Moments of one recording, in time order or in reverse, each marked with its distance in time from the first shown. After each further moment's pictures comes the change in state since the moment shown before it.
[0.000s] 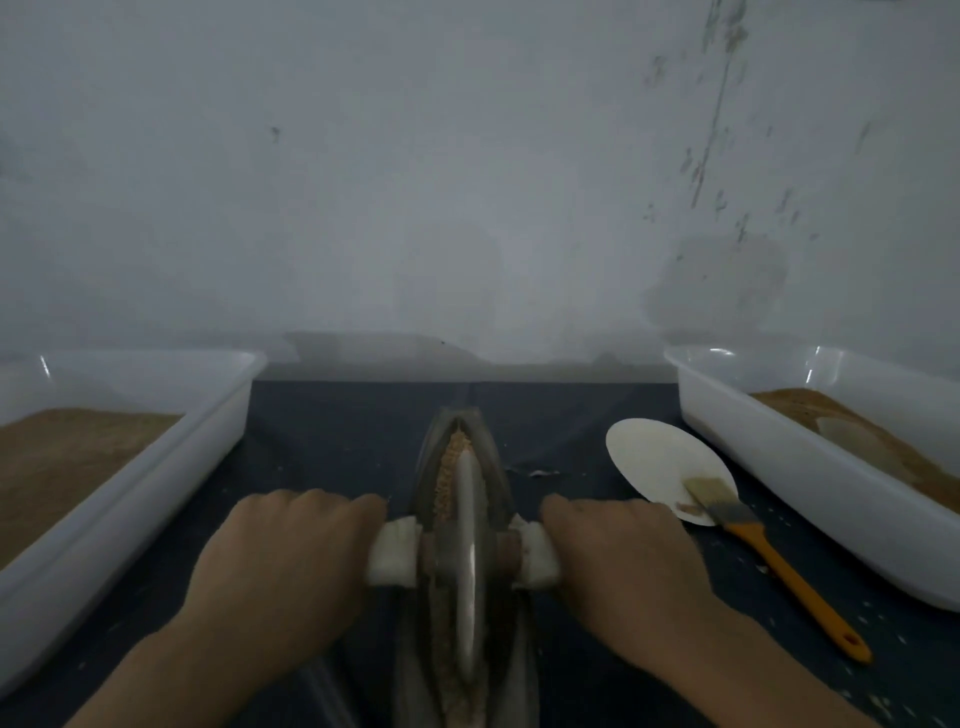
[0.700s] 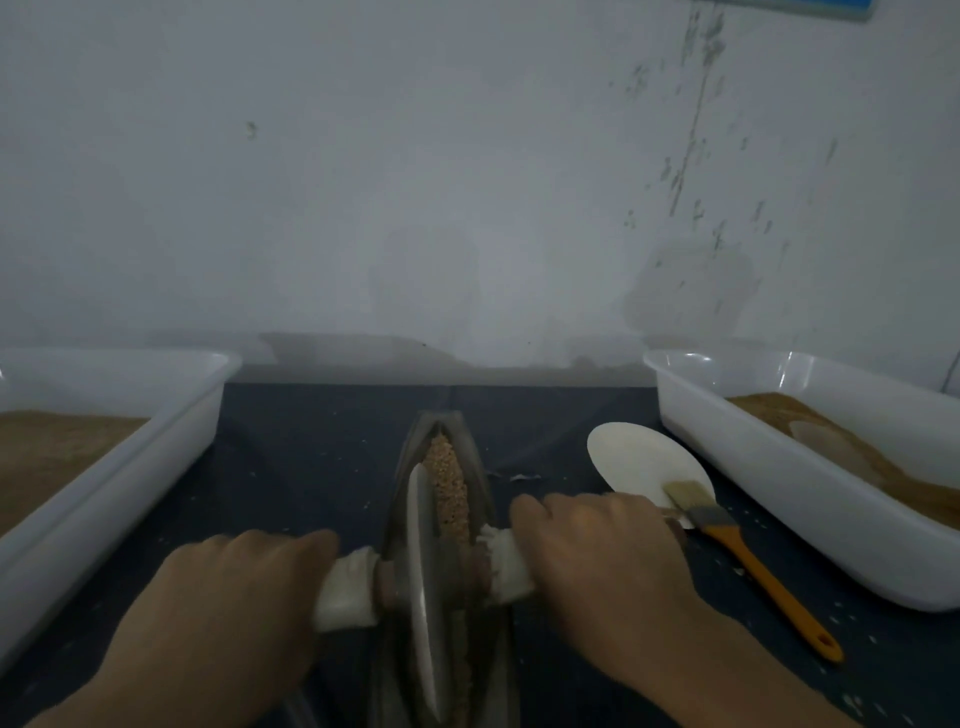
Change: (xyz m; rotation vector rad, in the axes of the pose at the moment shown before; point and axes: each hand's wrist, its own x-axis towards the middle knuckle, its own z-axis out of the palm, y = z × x) left_hand -0.017 -0.006 0.019 -0.092 -0.031 -0.139; right_hand 0.003 -0.006 -0.016 -0.073 0.112 -0.111
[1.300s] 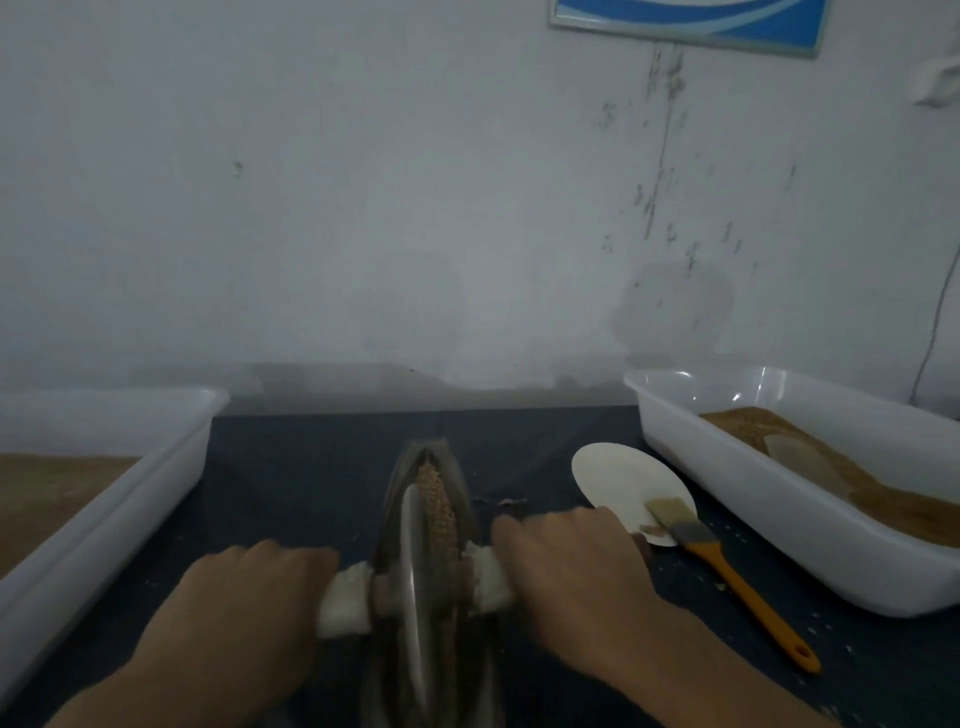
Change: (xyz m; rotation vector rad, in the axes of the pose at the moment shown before) left_hand 0.020 -0.002 0.005 0.062 -0.167 -0.050; right_hand 0.015 0.004 0.001 0.152 -0.226 0.029
